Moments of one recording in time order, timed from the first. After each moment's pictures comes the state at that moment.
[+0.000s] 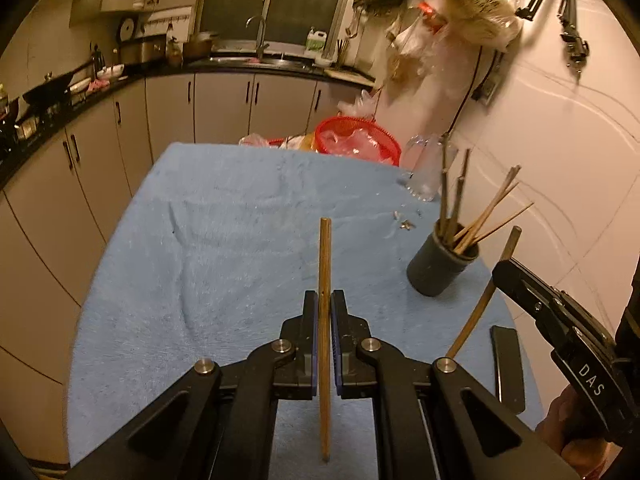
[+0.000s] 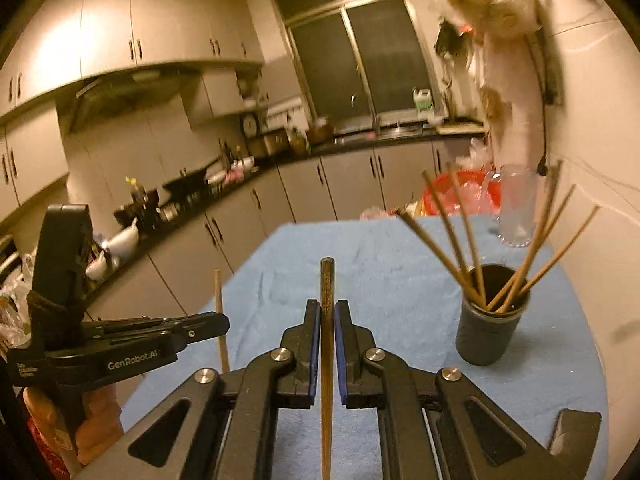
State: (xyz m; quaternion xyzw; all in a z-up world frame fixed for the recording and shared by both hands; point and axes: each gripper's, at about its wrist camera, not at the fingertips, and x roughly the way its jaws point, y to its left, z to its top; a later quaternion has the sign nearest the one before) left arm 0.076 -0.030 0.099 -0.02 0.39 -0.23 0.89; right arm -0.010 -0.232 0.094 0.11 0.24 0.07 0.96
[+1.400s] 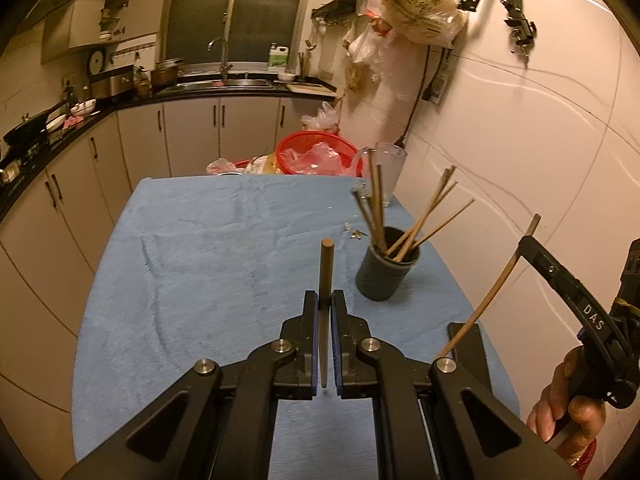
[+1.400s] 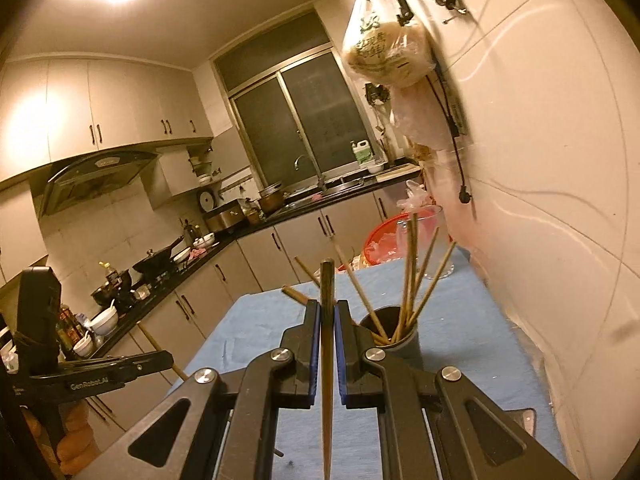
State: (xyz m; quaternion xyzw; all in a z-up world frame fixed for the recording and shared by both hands) left arm 0.047 -0.086 0.143 0.01 0.37 -0.27 0.89; right arm -0.082 -0.331 0.129 0.19 0.15 -0.02 0.97
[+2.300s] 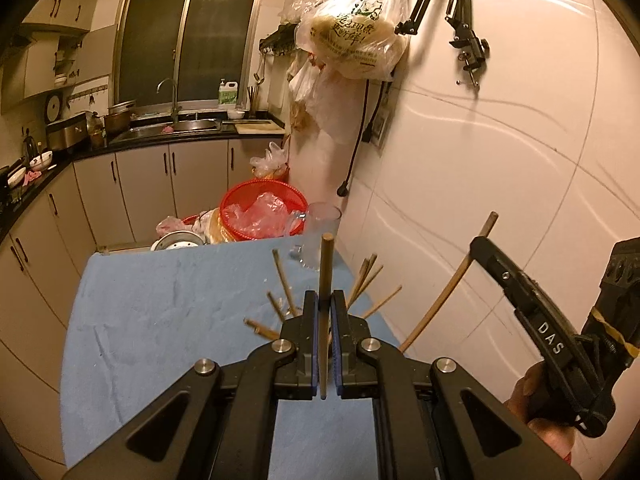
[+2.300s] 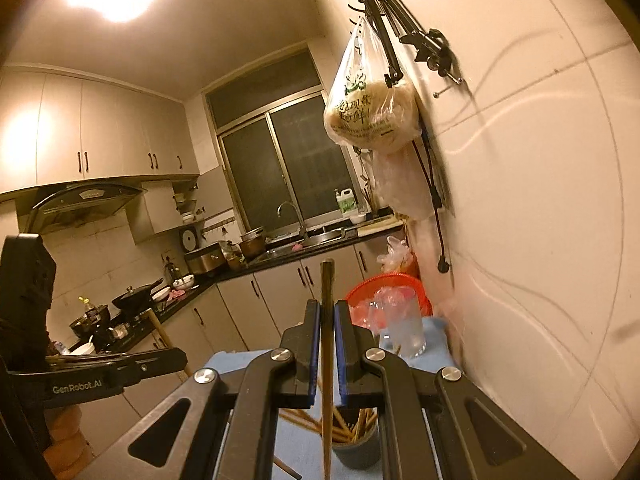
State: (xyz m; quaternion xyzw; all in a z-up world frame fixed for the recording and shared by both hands) left arm 0.078 -0.188 0.230 0.02 0.31 -0.33 0.89; right arm -0.044 -0.382 0.210 0.16 0.08 -0.06 0.98
